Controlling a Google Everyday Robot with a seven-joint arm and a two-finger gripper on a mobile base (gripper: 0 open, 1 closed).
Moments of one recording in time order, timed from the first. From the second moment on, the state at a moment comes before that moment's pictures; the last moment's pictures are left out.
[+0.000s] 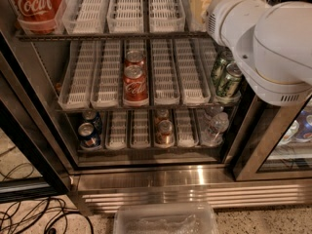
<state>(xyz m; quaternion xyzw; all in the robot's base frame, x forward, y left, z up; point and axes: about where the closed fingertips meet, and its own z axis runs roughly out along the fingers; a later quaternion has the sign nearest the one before) 0.626 -0.129 1.071 -0.12 0.70 0.01 0.70</state>
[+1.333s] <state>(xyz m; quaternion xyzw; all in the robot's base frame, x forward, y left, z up) 0.621 -0.127 1.111 -0.10 0.68 0.05 0.72</state>
